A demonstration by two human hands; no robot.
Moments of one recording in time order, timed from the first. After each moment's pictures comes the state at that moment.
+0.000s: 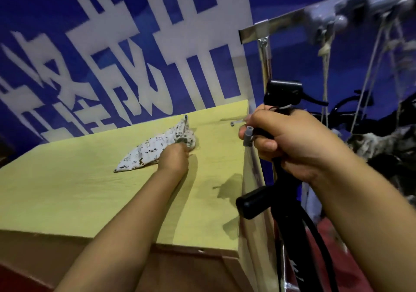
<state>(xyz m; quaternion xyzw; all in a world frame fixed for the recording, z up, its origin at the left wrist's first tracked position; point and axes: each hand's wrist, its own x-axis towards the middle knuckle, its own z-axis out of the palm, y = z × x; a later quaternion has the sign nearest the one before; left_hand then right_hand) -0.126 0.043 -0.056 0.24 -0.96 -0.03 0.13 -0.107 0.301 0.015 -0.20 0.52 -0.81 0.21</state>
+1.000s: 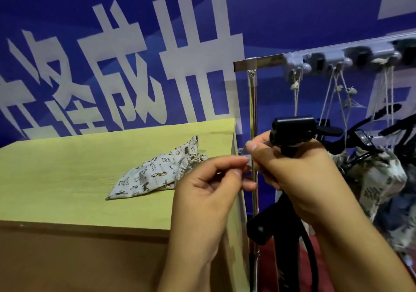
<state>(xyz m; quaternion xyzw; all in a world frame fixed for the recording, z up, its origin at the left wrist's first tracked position) 0.037 0.235 -0.001 -0.02 -0.67 -0.66 0.33 -0.030 0.340 0.013 -0.23 0.64 -0.73 -0.02</state>
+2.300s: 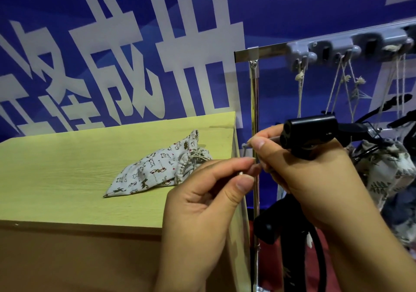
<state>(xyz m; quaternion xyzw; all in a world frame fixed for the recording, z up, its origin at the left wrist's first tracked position) 0.043 0.224 -0.012 -0.12 -0.67 -0.65 0.34 -0.024 0.339 0.009 -0.24 0.65 -0.72 -0.06</state>
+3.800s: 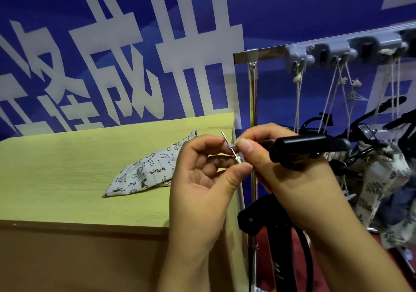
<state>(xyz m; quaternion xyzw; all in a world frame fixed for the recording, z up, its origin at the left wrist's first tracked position) 0.023 0.220 -0.011 -0.12 -0.62 -0.68 0.37 -0.017 0.331 0.009 -0.33 0.62 -0.71 -0.05</state>
